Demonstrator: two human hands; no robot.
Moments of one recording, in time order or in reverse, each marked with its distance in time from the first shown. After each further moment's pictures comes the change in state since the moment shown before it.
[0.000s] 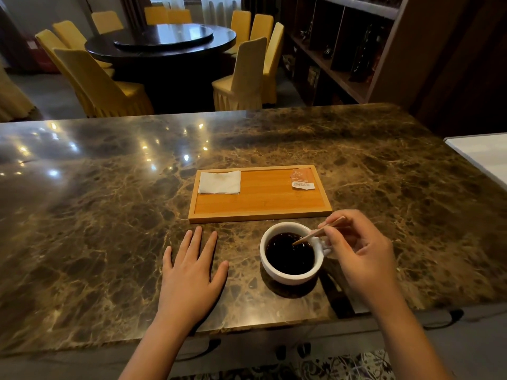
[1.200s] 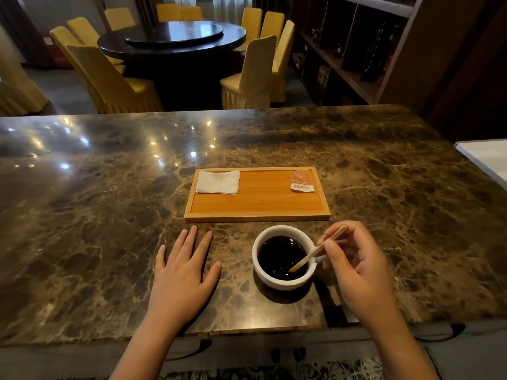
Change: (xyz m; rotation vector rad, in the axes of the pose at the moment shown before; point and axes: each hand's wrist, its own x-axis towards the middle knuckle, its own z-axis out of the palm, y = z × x) left_hand 0.000 0.003 -0.004 -0.007 -0.028 -0.027; right_hand -0.008 0.006 -0.005 0.183 -0.077 0.088
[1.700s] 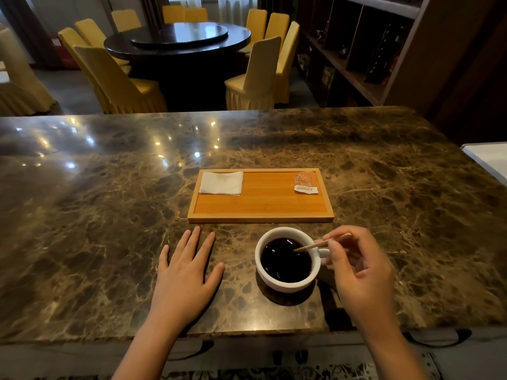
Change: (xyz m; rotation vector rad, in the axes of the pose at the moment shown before) left_hand -0.001 -0.001 0.001 -0.004 0.007 0.002; right_hand -0.002 0.005 0.005 -0.132 0.125 -0.139
